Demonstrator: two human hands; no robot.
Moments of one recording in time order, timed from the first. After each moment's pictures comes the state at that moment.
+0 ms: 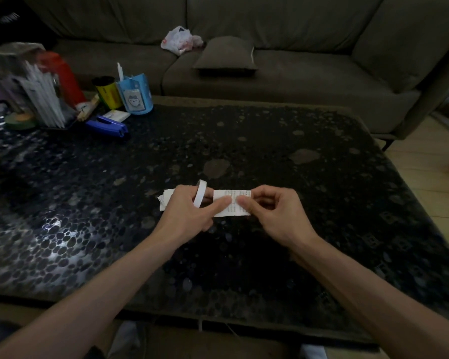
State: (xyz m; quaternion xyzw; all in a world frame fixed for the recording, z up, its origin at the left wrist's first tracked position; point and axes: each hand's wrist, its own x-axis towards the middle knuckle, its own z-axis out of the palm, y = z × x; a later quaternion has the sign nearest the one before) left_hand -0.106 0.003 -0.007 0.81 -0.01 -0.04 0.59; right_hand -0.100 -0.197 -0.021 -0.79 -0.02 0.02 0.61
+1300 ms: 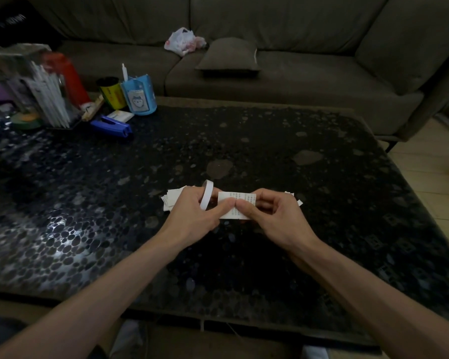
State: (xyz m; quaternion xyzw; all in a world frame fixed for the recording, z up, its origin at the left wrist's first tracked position) left_hand -0.108 0.002 -0.005 0.82 -0.03 -0.04 0.57; right_hand -0.105 -0.195 -0.019 -0.76 -0.03 0.09 0.65
